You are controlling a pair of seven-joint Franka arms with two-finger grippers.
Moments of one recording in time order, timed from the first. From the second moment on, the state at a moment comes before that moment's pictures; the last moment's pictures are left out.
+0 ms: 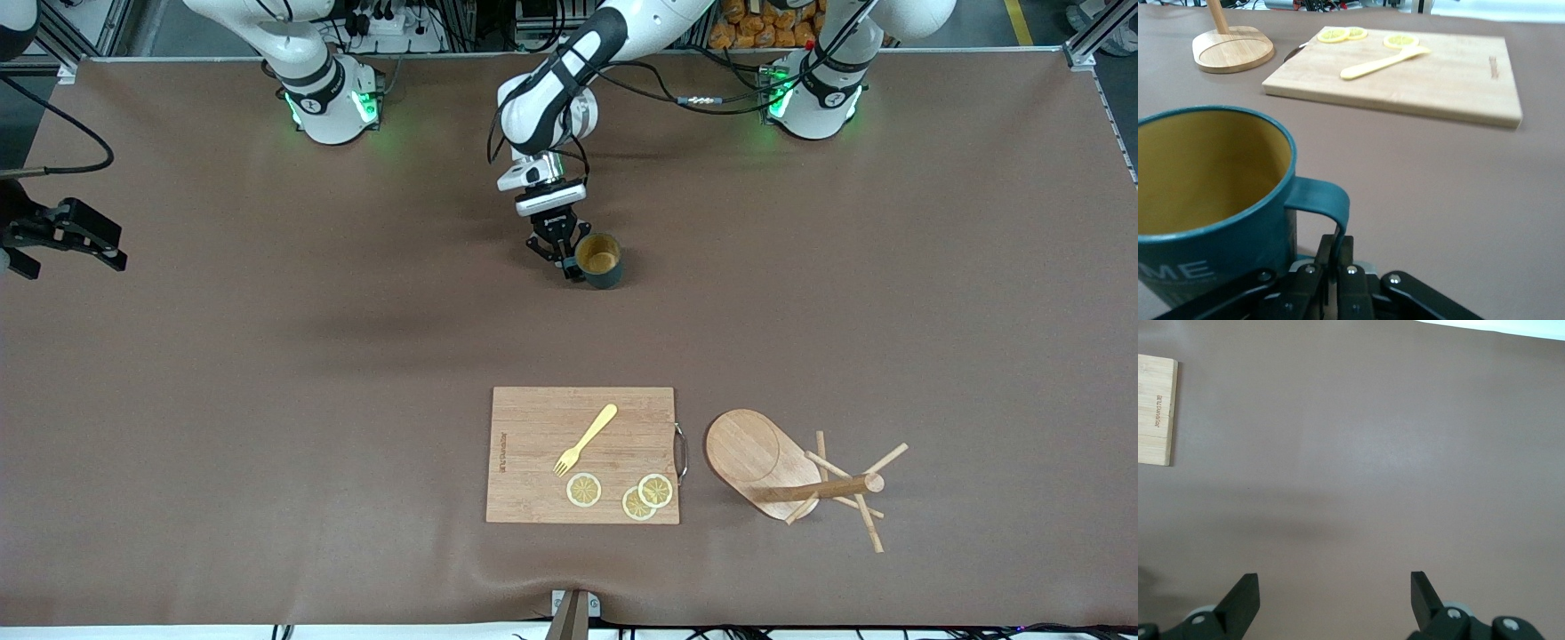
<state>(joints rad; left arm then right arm) -1.06 0.75 -0.18 -1.72 1.27 2.02 -2.37 -0.04 0.03 0.02 -1.53 -0.03 1.64 -0.14</state>
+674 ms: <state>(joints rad) -0.79 0.60 -0.17 -1.41 0.86 2.02 -2.18 -0.04 0.03 0.02 -1.53 -0.03 1.63 -0.14</state>
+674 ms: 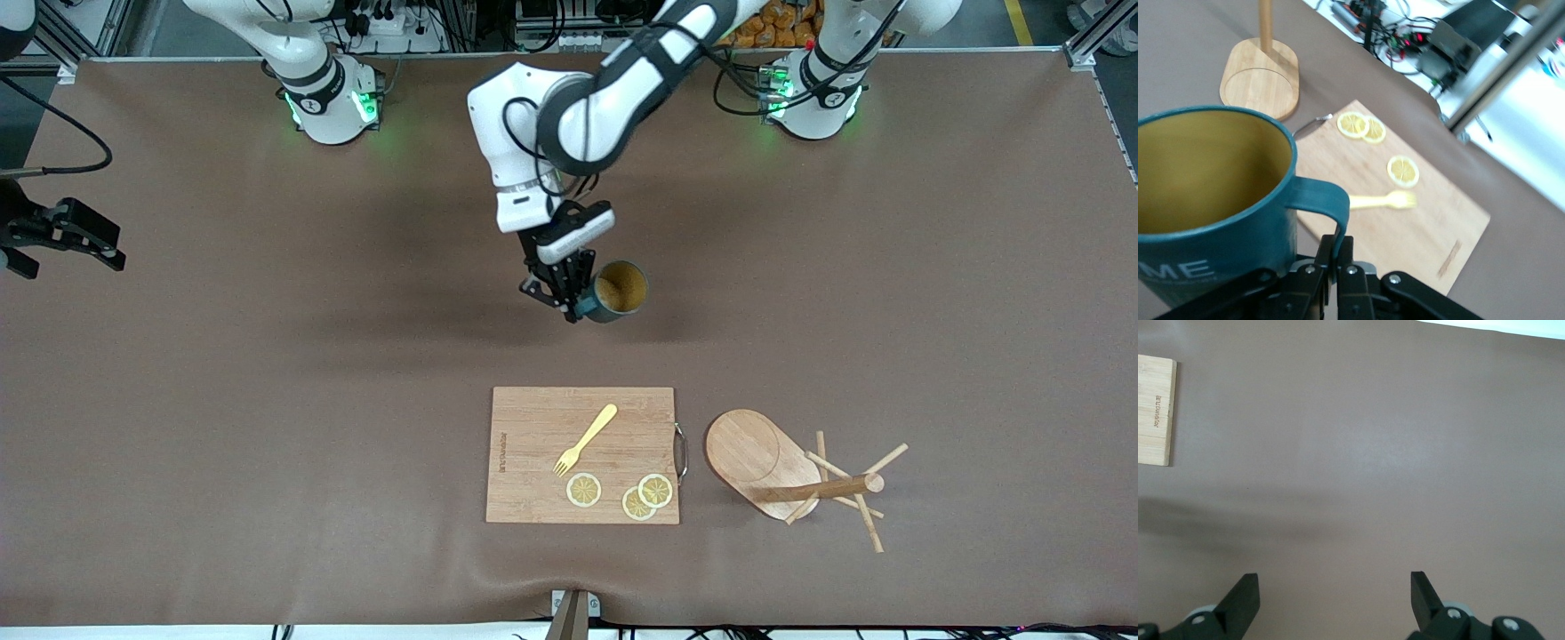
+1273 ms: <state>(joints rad) -0.57 0.58 -0.19 -1.30 0.51 2.12 -2.01 -0.05 0.03 0.01 -1.53 -0.03 1.63 -0.14</state>
